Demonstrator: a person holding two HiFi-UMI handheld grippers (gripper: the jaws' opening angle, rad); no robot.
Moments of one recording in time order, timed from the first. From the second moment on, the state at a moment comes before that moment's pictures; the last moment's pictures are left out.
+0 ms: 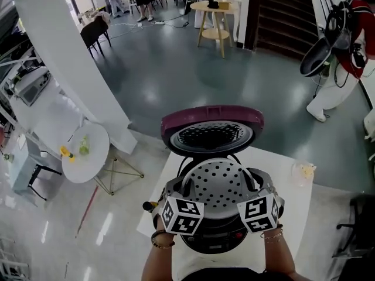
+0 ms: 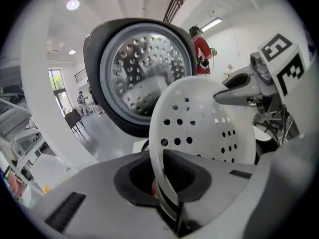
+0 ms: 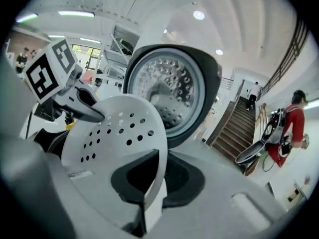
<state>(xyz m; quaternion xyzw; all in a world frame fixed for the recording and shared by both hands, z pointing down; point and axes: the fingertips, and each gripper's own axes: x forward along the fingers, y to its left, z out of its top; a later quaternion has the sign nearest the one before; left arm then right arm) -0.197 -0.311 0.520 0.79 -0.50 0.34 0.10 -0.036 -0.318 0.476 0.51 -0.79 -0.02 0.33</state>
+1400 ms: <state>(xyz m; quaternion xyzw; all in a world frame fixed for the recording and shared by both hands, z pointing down) 0.031 -0.202 0.458 0.88 -0.41 0.23 -0.07 0.322 -0.198 0.591 0.69 -0.60 0.38 0.13</state>
